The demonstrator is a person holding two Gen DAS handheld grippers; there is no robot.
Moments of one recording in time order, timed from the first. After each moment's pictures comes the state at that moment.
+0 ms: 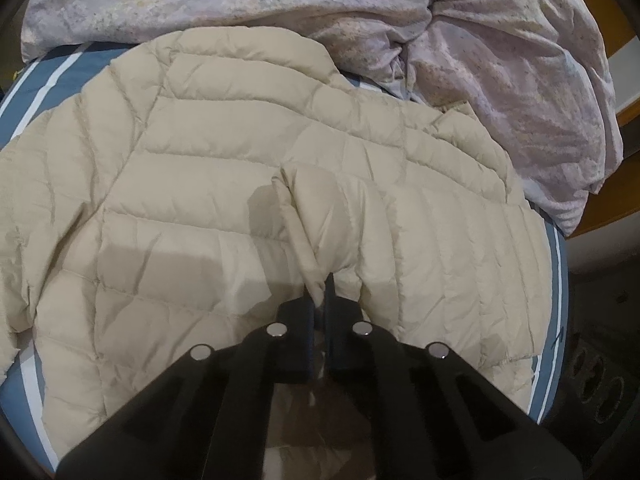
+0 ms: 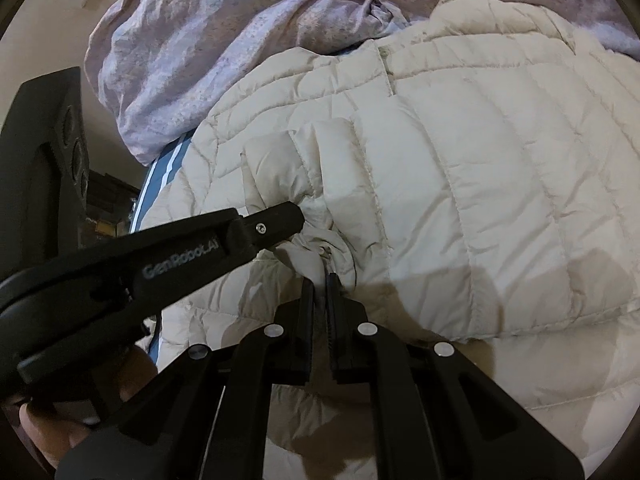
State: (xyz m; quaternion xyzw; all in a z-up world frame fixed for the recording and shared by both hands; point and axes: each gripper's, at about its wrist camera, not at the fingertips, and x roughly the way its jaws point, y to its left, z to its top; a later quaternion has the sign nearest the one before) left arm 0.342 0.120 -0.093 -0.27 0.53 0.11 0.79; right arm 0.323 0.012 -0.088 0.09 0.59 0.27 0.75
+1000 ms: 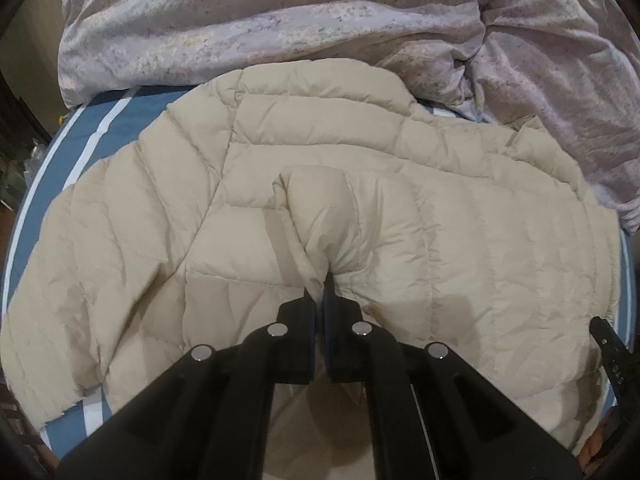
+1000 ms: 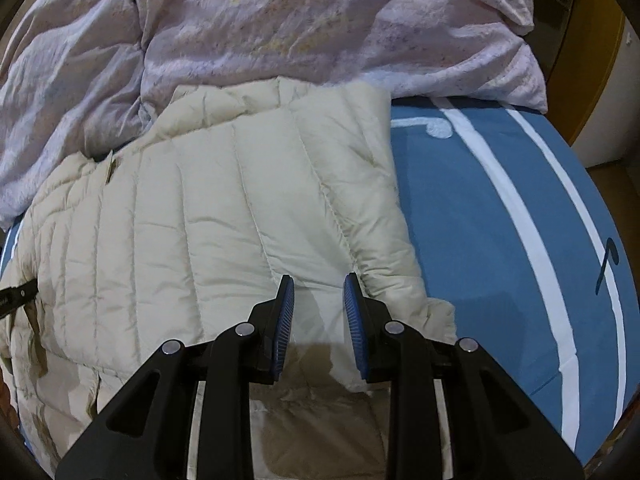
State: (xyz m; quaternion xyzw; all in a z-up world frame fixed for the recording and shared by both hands) left arm 0.342 0.145 -0.111 -0.16 0.53 0.21 0.81; right arm 0.380 -0.134 -0.075 -0.01 0.52 0.03 0.85
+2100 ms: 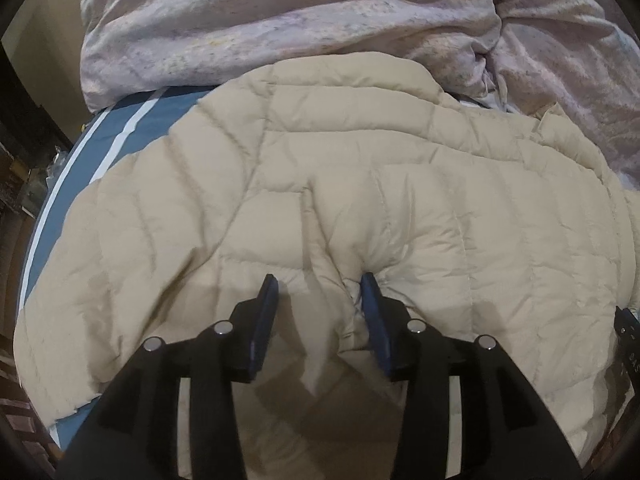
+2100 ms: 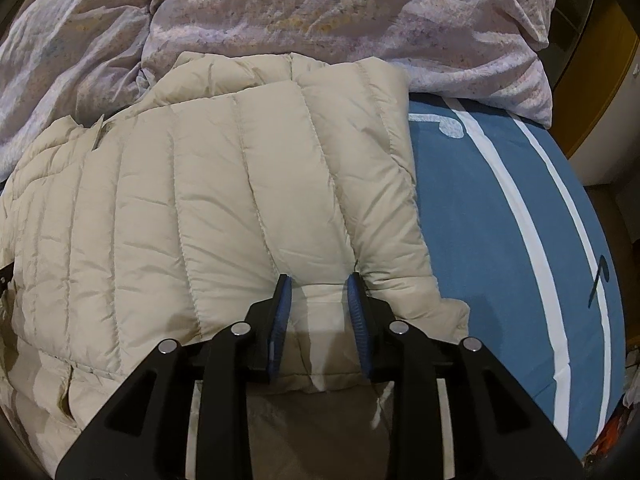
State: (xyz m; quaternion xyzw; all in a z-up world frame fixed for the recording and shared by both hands) left arm 0.320 0.145 -0.115 -0.13 0.52 0.25 0.81; right arm 0.379 -0.119 -0.081 -0.07 0.52 0.02 0.85
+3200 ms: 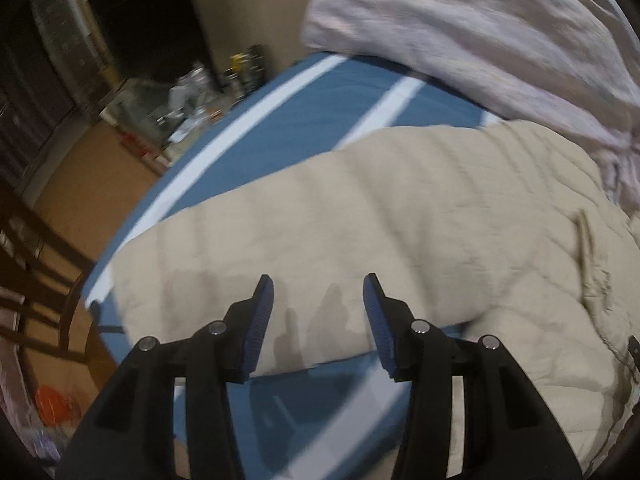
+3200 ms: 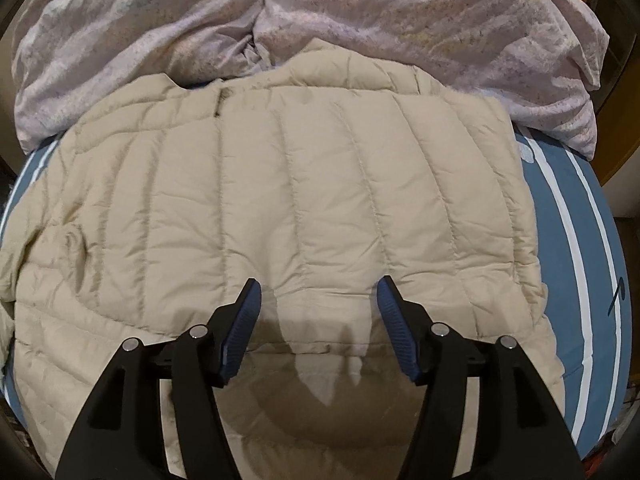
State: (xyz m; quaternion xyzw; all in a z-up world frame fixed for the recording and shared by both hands) left arm 0.103 0.293 -0.075 -0.23 0.47 0.42 0.74; right arm 0.346 -0.036 -0.070 -0.09 0.53 0.10 0.84
